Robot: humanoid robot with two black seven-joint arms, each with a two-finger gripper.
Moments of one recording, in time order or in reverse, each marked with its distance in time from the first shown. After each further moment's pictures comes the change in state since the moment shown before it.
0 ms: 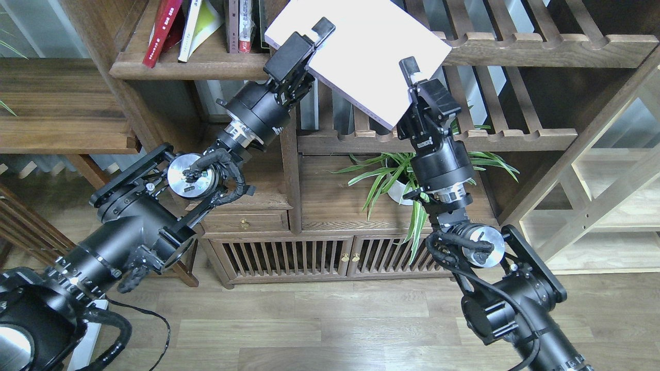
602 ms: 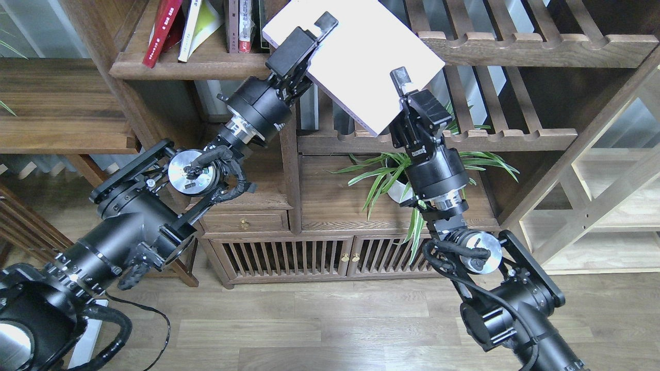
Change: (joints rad) left arm -0.013 0.000 0.012 -0.010 0.009 0.000 -0.003; right arm -0.015 0.000 -0.020 0.000 -0.016 0.000 0.001
